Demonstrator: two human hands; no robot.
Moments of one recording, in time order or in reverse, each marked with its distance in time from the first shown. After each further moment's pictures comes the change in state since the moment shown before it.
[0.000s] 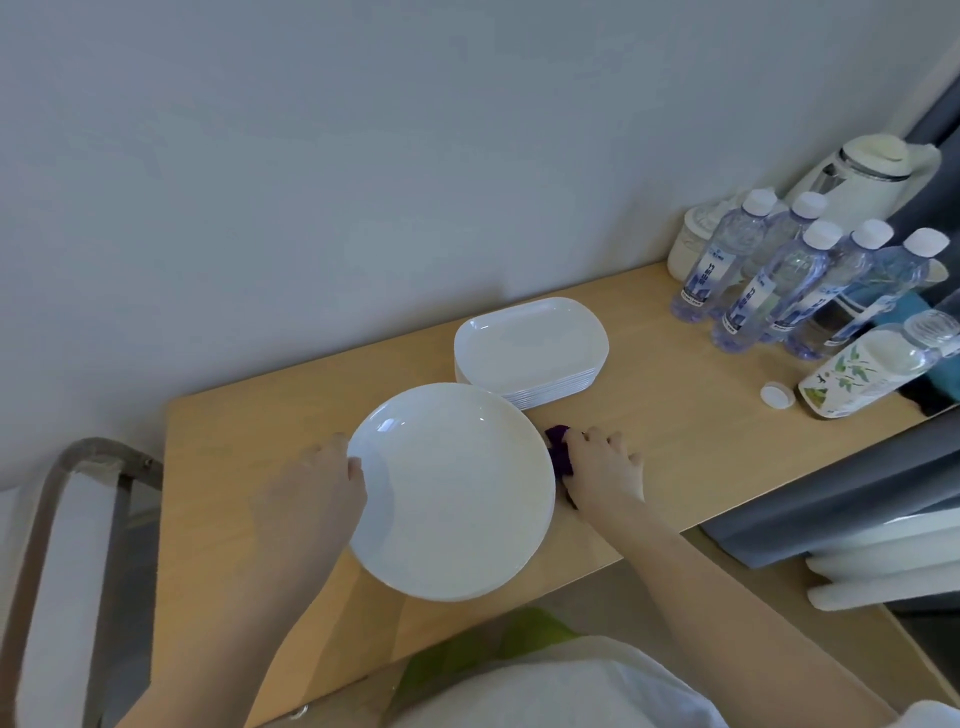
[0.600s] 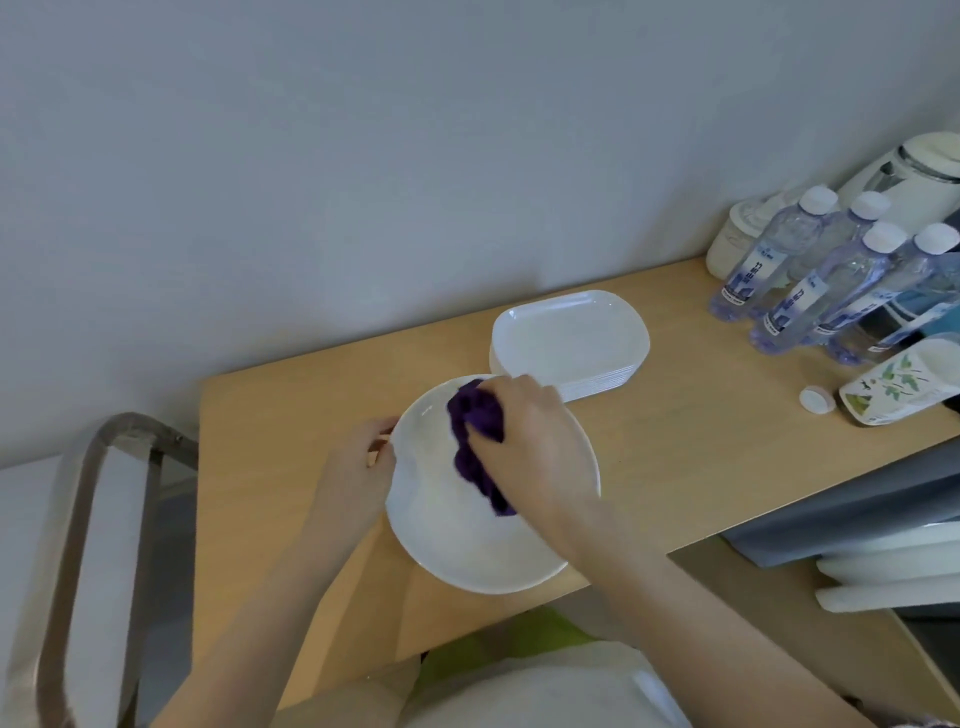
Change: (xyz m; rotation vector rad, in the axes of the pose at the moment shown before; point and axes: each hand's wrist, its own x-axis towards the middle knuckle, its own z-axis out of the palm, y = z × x) left_hand 0.008 -0.021 0.011 -0.802 -0.115 0.059; right_hand -0.061 -0.117 -0.078 0.615 0.214 -0.366
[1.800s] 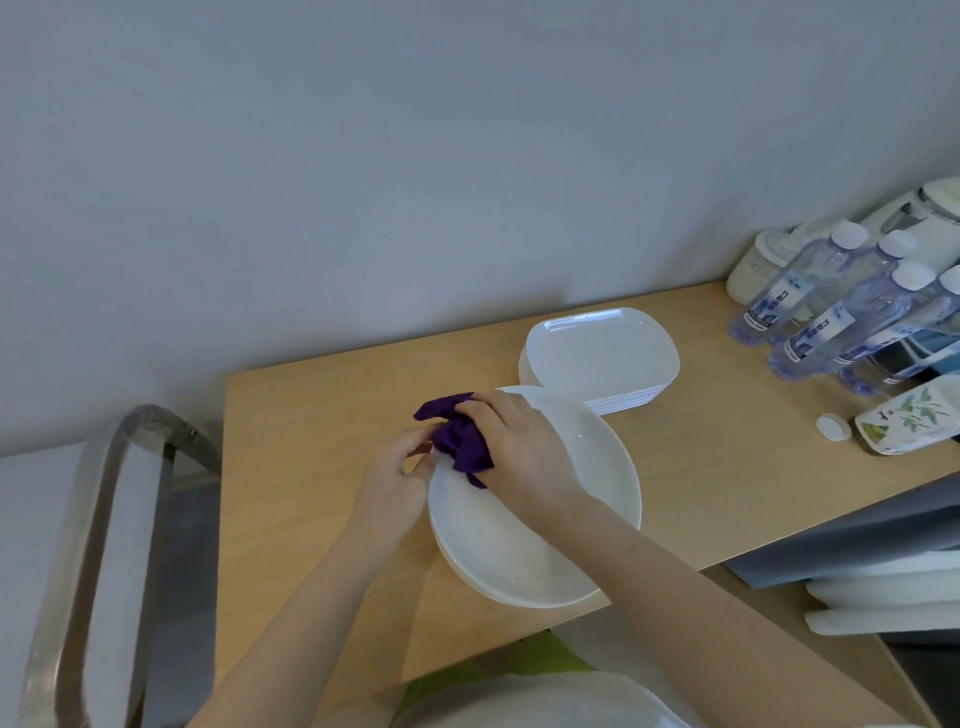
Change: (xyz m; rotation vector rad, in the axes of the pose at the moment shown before) left_hand 0.002 -0.008 -0.009 -0.283 -0.074 0.094; right_hand 0.027 0.009 0.061 -0.302 -0.010 -0.345
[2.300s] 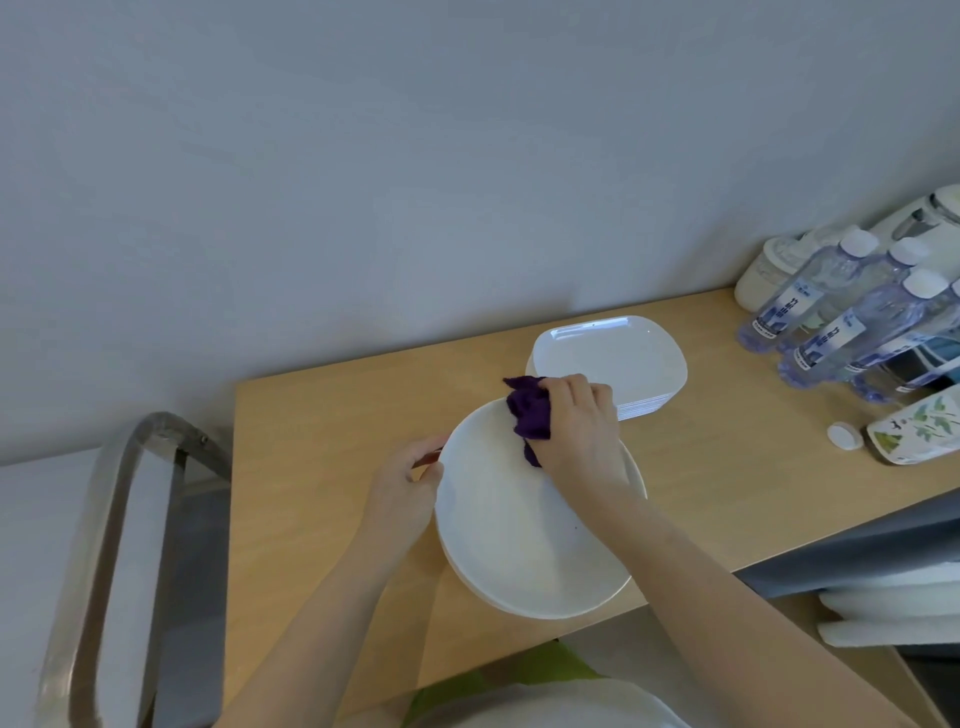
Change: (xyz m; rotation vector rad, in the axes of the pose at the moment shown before) left_hand 0.000 0.002 0.002 -0.028 0.043 -0.137; right_hand 0.008 0.041 -0.011 -0.141 0.108 0.339
